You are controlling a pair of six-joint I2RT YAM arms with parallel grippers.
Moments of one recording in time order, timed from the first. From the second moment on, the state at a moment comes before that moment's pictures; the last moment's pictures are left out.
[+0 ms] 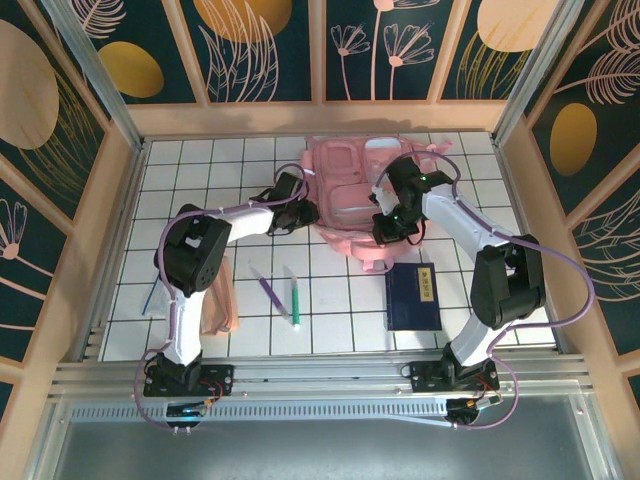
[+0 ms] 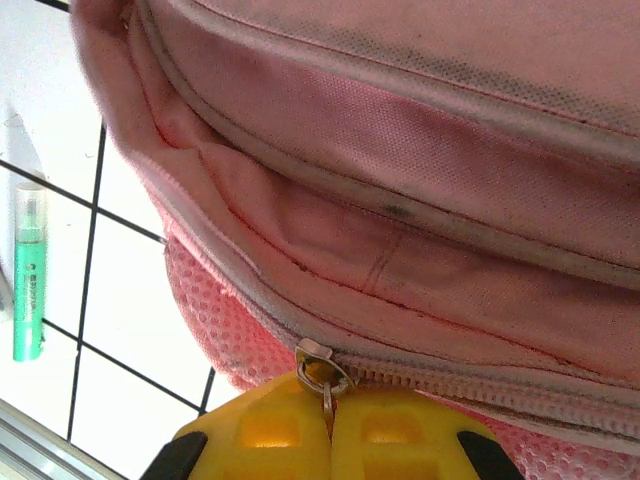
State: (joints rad) left arm -0.52 2.09 1.33 -0.12 0.11 -0.76; right arm 0.37 1.67 1.32 -1.01 -0.31 0.00
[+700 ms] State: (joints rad) left arm -0.53 1.45 0.86 -0.17 -0.16 -1.18; right arm 0.43 1.83 1.52 -0.92 -0.33 0.00
